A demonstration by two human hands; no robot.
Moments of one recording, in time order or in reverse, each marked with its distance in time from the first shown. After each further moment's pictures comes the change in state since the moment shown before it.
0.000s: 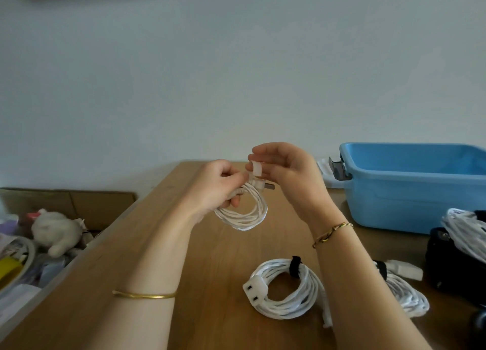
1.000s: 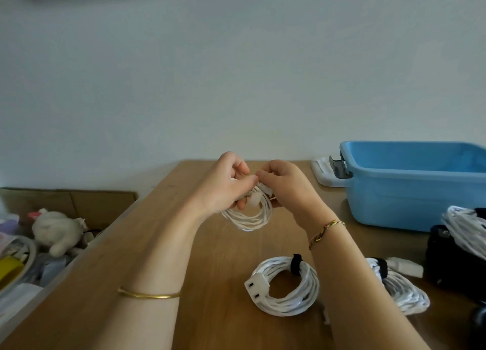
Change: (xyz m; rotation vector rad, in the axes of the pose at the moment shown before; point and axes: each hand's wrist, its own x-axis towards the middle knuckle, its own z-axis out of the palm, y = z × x) left_hand -0.003 0.002 0.006 0.136 -0.033 0.163; right_hand 0.004 0.016 0.007 -0.269 0.009 0.230
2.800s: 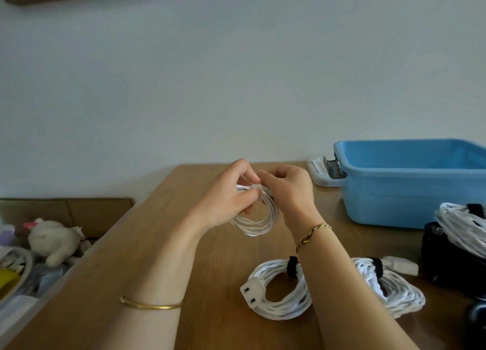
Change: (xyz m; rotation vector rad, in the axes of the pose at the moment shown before) left_hand -0.003 0.000 0.011 -0.054 -0.089 0.131; right_hand 0.012 0.022 0.002 0.073 0.322 -0.010
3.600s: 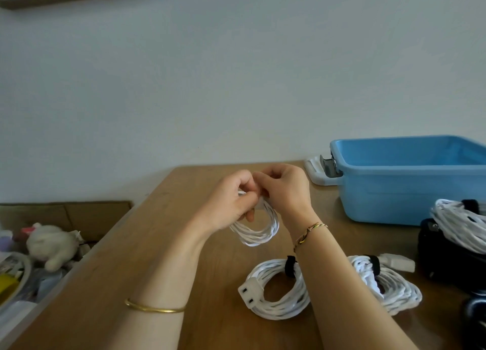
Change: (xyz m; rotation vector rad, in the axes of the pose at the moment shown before) left_hand 0.004 -0.007 0.011 -0.034 -0.040 -0.055; right_hand -0.002 0.000 0.000 -0.029 -0.026 -0.011
